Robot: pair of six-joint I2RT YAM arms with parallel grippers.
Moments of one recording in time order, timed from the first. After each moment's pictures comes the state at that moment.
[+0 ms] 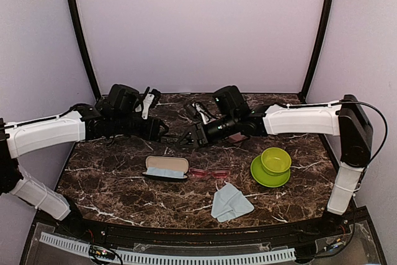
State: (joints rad) left arm -0.69 1.36 1.00 -0.30 0.06 -0.23; right arm 0.89 1.83 1.33 -0.11 -0.66 0.49
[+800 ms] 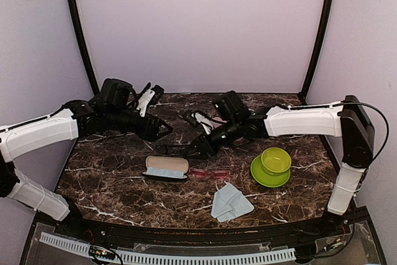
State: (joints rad) left arm -0.67 1.31 1.03 -0.34 0.27 -0.11; right arm 0.91 1.81 1.31 -0.24 -0.56 0.13
